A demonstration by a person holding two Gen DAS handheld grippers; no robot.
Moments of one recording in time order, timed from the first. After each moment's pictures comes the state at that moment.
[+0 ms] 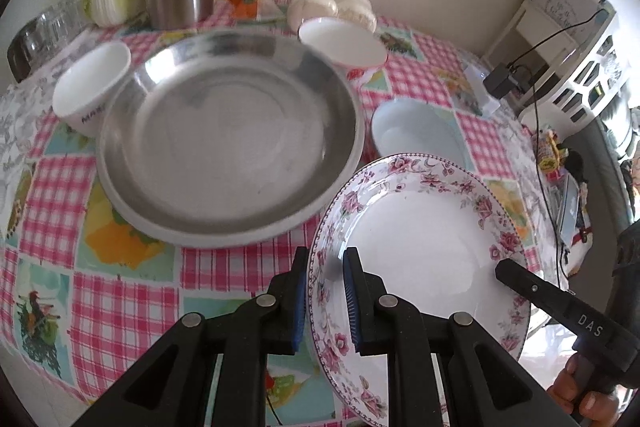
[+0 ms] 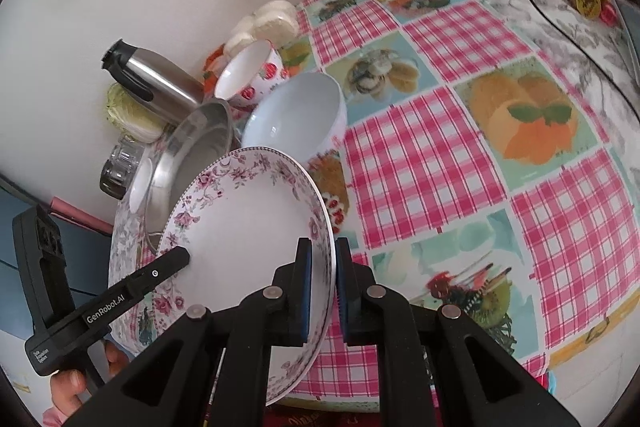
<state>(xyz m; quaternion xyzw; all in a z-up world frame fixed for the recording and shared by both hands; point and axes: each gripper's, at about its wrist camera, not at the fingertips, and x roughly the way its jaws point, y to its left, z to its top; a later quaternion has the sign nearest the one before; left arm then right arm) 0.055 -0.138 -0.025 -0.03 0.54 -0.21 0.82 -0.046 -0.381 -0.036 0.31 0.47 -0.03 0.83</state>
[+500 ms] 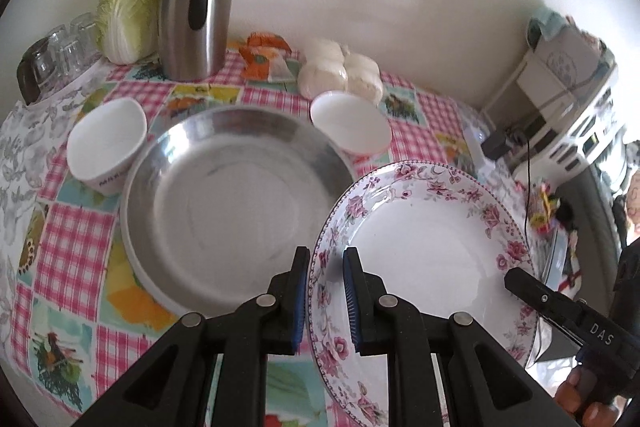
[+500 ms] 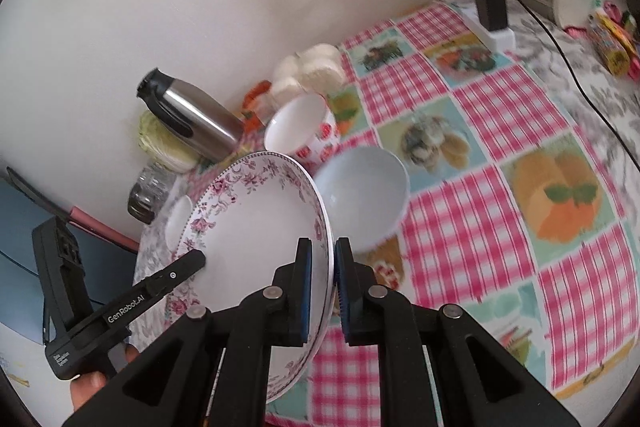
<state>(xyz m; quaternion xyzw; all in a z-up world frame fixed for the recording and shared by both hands) 0.099 -0.126 0.015 -0.07 0.49 -0.20 0.84 -0.001 -0.374 0.017 0.31 0.42 0.00 0.85</state>
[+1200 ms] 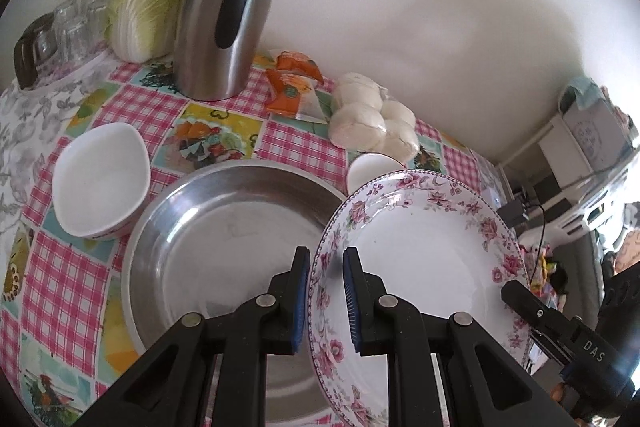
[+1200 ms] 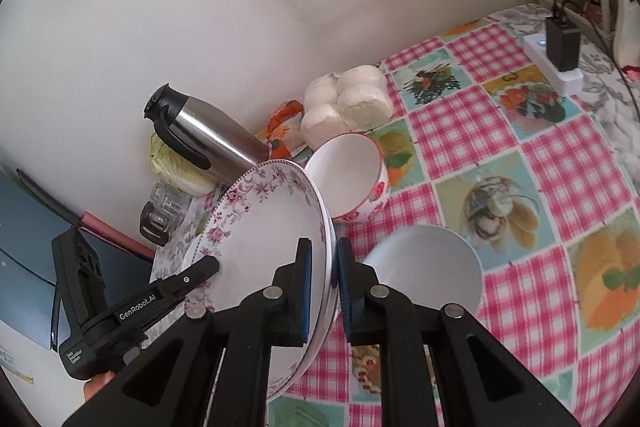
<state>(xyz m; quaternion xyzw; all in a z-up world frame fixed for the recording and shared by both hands) 0.186 -0.100 0.010 -0.14 0.49 -0.17 0.84 0.094 -0.365 0.024 0.31 0.41 0.03 0.86</state>
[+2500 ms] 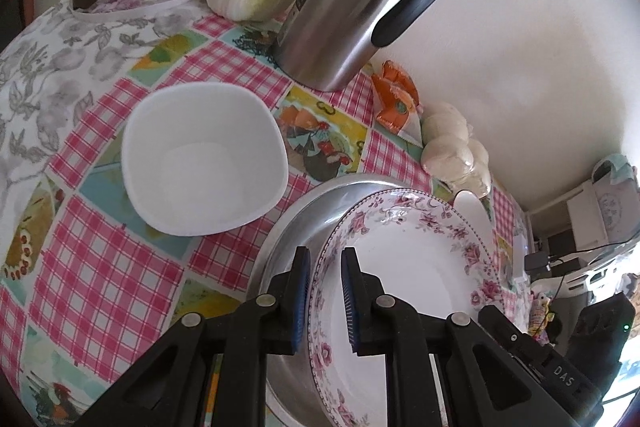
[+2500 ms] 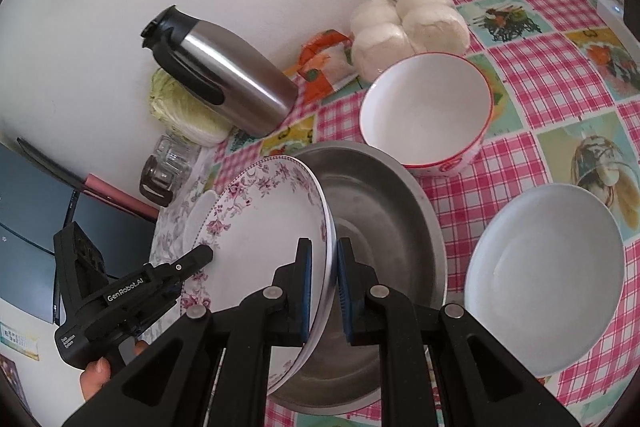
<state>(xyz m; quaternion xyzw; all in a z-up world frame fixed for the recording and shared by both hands) 0.212 0.002 -0.041 -0.23 0.52 -0.11 0.82 0.153 -0.289 -0.026 0.30 0.47 0.08 0.83</state>
